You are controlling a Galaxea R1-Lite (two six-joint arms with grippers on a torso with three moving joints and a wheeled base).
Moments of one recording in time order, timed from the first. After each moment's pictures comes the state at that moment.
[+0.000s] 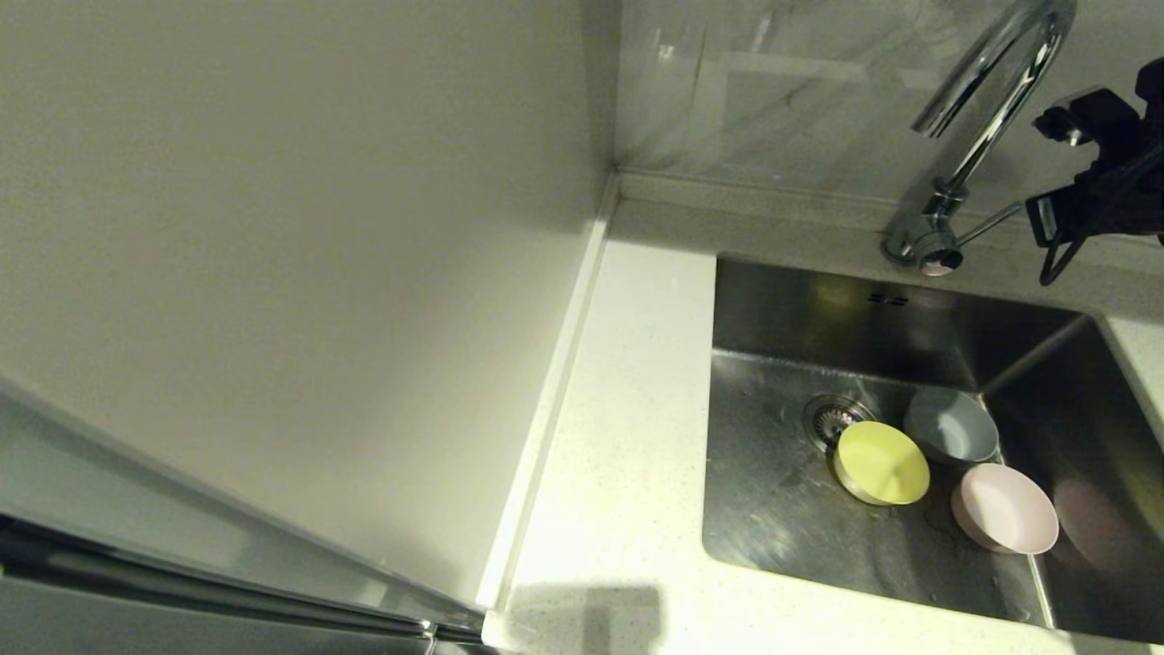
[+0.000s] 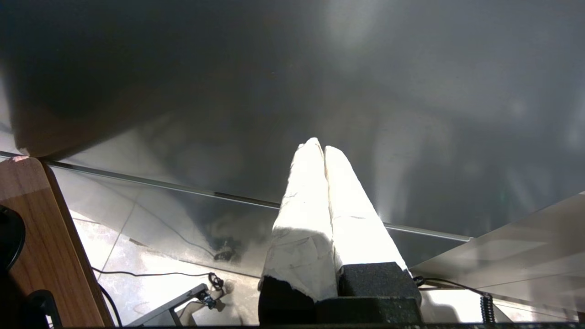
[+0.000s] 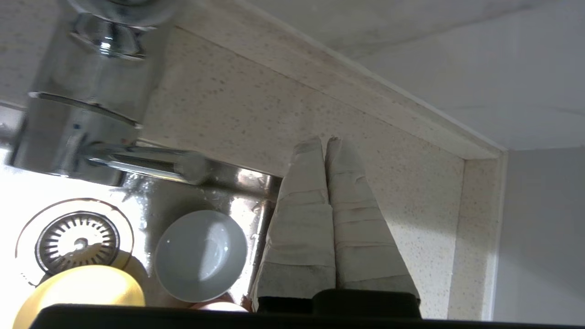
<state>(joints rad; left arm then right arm) 0.00 0.00 0.00 -0.01 0.00 -0.01 -0.23 1.98 -1.92 0.22 -0.20 -0.41</state>
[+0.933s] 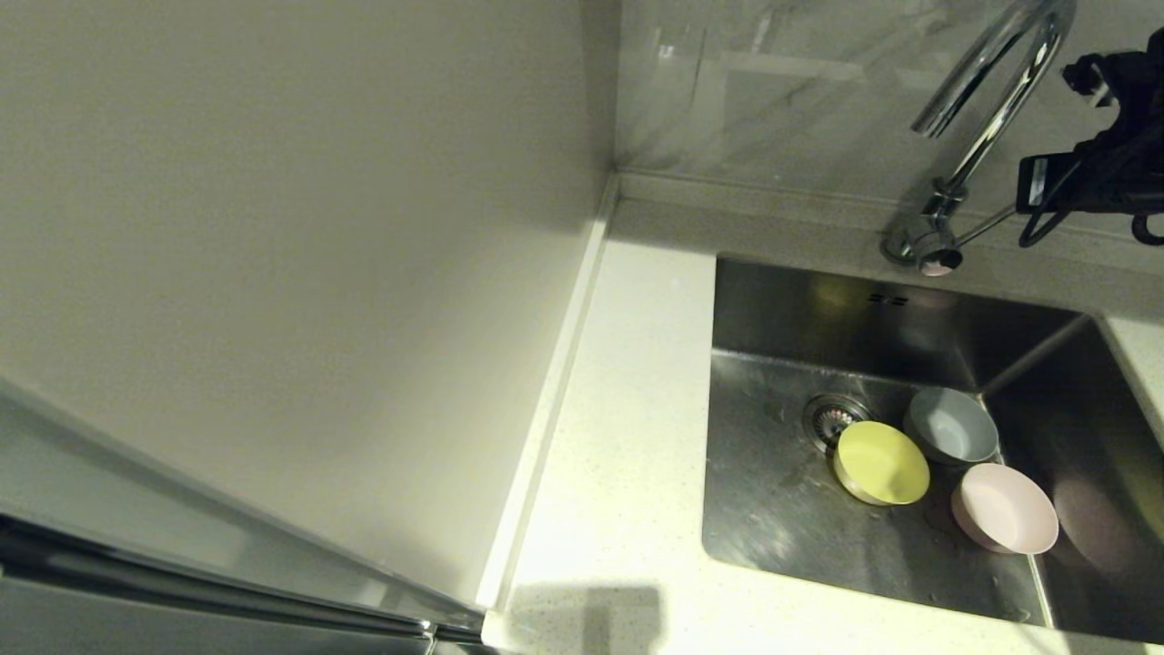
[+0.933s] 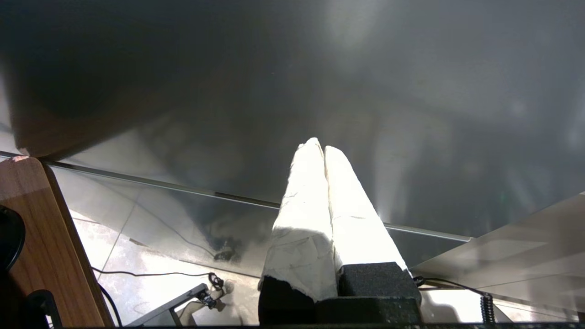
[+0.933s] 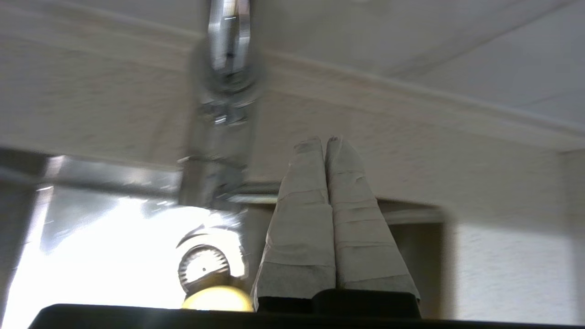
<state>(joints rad) 0.00 0.00 0.00 -0.01 0.00 -0.01 -0.17 1.92 -1.92 0.24 -0.11 -0.11</state>
